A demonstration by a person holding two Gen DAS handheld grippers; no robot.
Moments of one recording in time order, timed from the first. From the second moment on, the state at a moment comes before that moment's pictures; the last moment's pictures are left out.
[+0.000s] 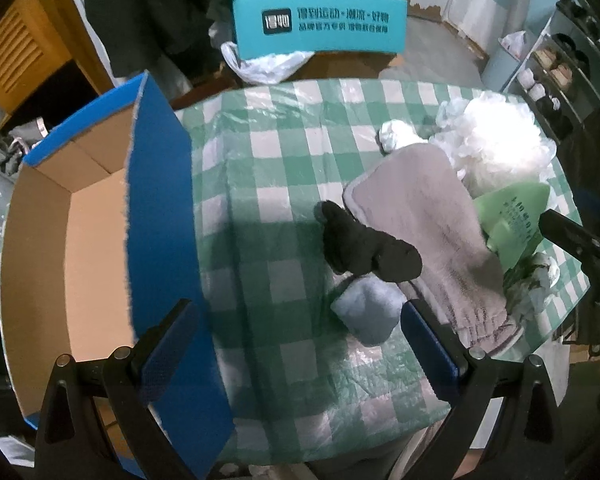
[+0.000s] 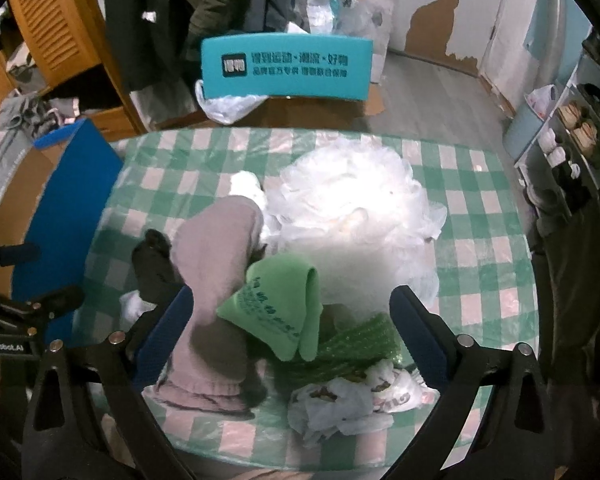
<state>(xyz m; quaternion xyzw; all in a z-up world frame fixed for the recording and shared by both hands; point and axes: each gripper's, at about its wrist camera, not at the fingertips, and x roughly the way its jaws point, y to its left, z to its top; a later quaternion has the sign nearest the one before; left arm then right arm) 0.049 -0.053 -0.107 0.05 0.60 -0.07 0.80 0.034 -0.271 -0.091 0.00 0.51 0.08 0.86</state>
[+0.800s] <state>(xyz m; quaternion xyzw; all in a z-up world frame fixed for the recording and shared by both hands) 0.059 -0.085 -0.154 0.07 0.64 -0.10 0.76 0.052 -0.260 -0.140 -0.02 0.56 0.07 0.82</state>
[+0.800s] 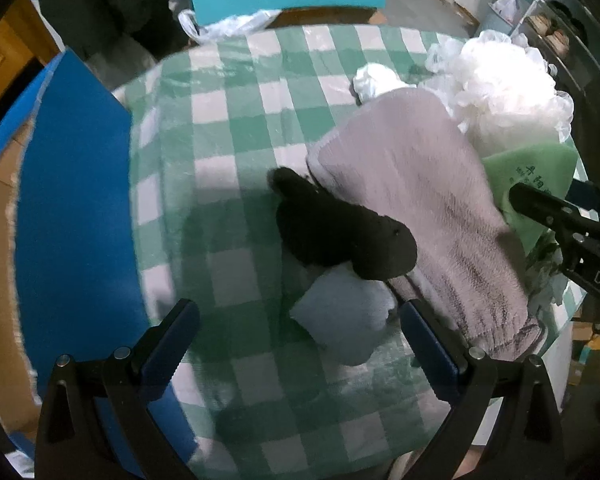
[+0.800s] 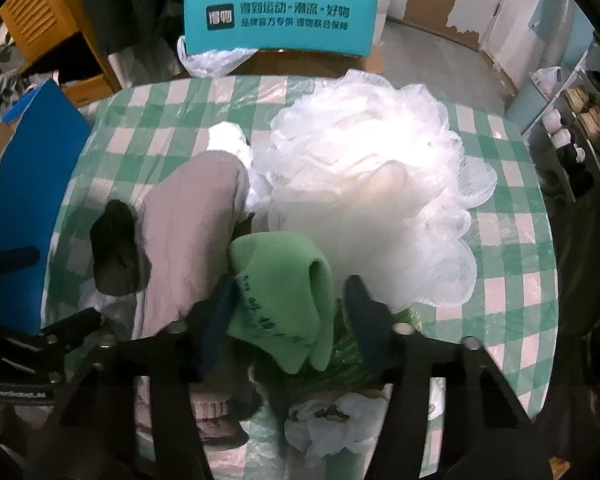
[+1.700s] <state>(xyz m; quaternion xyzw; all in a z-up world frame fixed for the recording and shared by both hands) 0.030 -0.071 -0.125 0.05 0.62 -0.16 0.77 0.036 -0.267 -0.086 0.01 0.51 0.10 0.85</state>
